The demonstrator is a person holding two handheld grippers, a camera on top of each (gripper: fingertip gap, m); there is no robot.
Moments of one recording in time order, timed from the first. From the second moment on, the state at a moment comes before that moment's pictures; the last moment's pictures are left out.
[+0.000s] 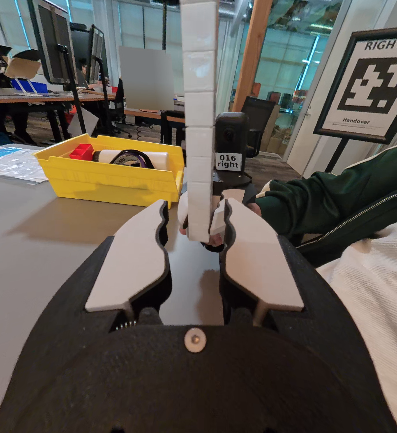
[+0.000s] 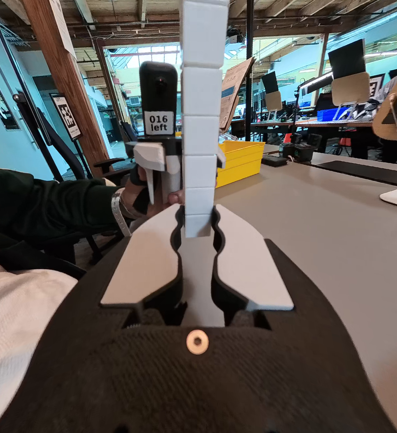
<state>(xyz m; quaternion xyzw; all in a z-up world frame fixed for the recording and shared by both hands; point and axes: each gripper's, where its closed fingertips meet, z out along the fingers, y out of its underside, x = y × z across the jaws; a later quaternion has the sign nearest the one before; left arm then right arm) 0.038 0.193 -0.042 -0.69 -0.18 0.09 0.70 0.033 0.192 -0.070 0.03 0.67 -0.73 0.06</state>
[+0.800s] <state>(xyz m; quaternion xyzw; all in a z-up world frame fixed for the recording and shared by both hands) 0.106 0.214 -0.013 -0.63 -0.02 -0.13 0.76 0.124 0.209 -0.045 -0.15 0.60 -0.71 0.33</state>
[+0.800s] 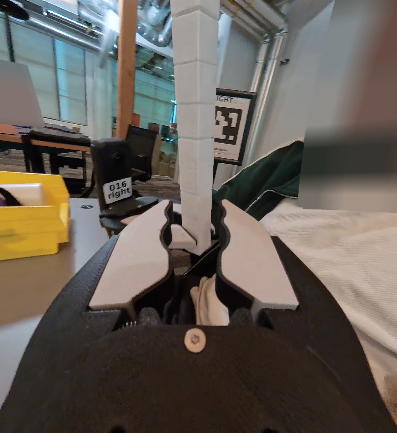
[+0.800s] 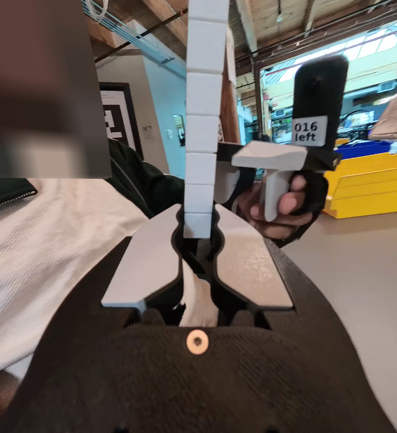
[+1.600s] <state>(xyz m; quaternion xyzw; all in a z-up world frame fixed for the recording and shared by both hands) 0.027 0.195 -0.064 -0.70 -0.19 0.11 0.68 -0.006 0.230 -0.034 0.11 0.56 -0.81 0.08</state>
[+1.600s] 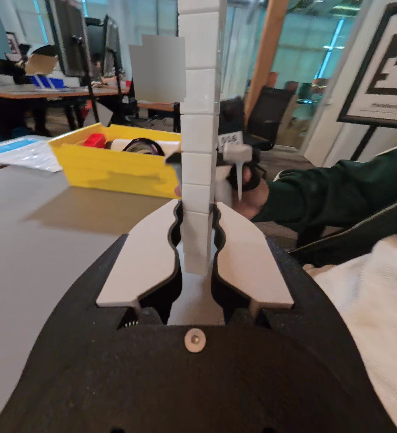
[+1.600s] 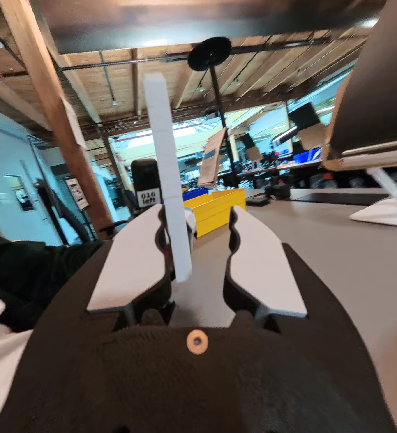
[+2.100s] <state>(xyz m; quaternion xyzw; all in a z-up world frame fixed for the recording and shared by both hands) 0.032 0.218 -0.092 -0.69 -0.21 0.09 0.69 0.028 0.204 -0.048 0.04 0.64 -0.77 0.02</state>
